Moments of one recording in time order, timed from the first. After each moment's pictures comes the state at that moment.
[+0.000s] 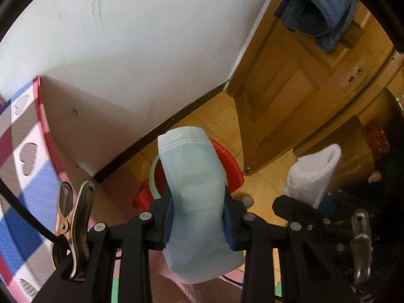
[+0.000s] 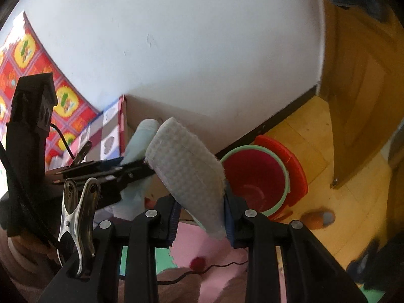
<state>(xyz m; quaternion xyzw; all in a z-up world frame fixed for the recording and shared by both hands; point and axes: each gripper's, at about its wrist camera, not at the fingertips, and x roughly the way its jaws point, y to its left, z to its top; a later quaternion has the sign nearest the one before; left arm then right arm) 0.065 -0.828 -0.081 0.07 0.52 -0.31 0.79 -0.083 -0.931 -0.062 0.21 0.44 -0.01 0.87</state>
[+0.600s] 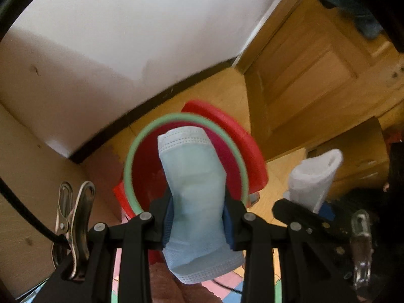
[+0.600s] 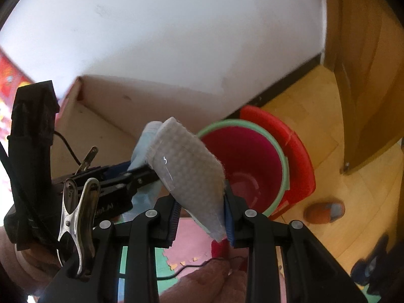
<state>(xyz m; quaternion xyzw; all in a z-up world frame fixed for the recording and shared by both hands) 0.127 -0.886 -0.265 0.05 0.59 -0.30 0.75 -0.030 -0.994 -0.216 0.26 0.50 -0.03 0.83</state>
